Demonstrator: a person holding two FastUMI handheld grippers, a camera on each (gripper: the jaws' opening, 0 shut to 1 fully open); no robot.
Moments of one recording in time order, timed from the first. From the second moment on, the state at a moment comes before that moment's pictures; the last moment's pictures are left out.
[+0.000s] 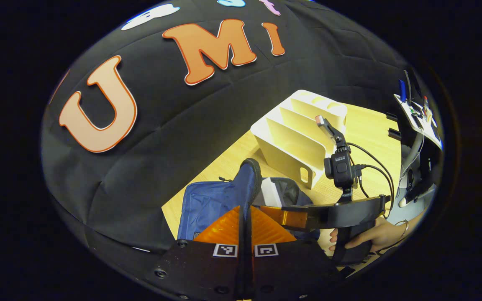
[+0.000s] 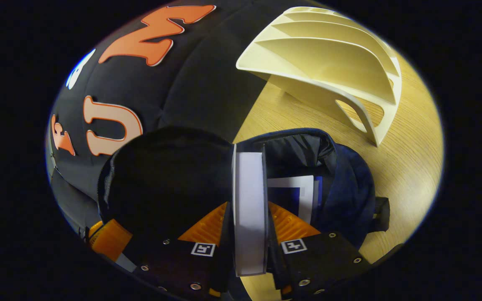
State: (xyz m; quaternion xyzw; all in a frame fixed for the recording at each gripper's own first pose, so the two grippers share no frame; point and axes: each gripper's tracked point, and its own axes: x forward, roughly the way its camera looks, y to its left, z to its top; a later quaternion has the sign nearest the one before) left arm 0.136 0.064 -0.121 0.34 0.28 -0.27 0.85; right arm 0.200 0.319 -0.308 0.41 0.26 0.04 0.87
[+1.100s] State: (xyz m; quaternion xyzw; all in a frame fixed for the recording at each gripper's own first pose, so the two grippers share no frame) left arm 0.079 0.015 -0.187 0.19 0.36 -0.24 0.88; right arm 0.043 0.047 -0.261 0.27 0.37 -0.02 0.89
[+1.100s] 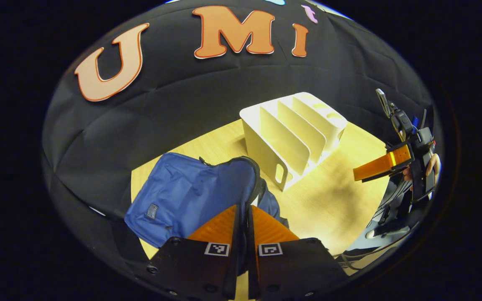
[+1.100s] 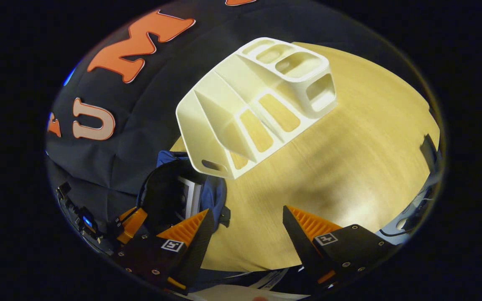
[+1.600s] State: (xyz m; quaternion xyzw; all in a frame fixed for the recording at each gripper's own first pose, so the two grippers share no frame) left arm 0.041 -0.080 -0.158 0.06 0.31 -0.15 0.94; right arm 0.041 -0.051 -0.185 0.13 0.36 0.03 0.92
